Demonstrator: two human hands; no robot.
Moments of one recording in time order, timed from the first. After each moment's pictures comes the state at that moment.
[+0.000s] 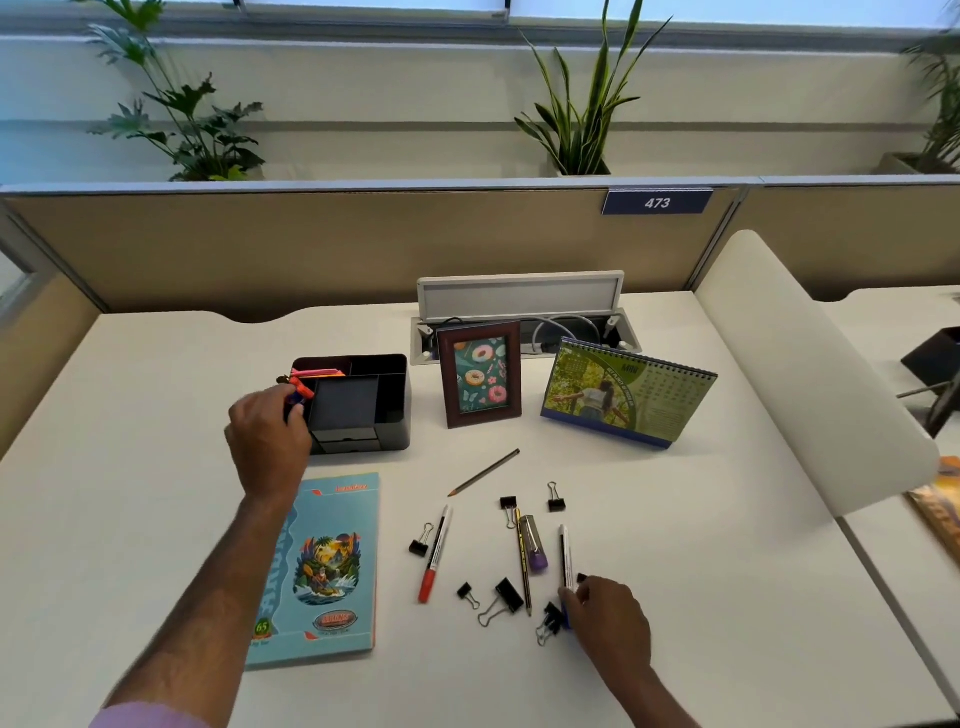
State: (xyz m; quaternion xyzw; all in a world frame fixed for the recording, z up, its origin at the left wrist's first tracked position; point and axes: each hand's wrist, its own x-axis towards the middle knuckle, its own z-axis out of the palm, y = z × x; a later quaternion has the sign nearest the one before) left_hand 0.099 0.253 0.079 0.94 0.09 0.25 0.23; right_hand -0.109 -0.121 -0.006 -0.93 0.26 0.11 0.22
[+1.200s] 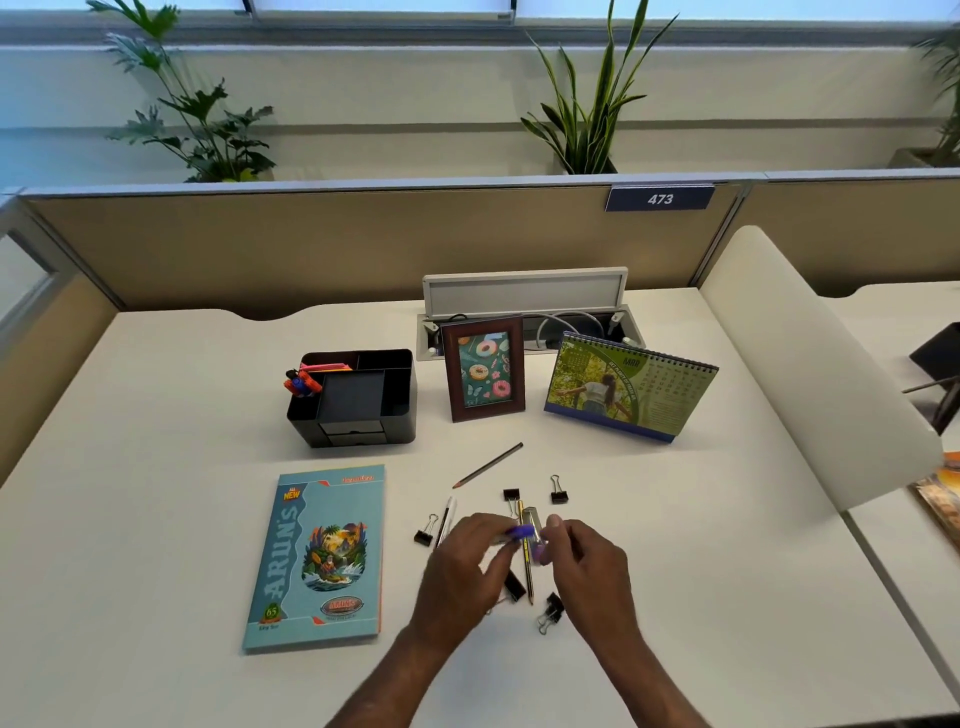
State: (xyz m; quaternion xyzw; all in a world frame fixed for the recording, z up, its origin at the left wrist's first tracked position) left_hand -0.067 0.079 0.049 0.86 -0.21 0.10 0.46; right_hand -0.098 -0.081 0.094 -0.85 0.19 -0.03 0.50
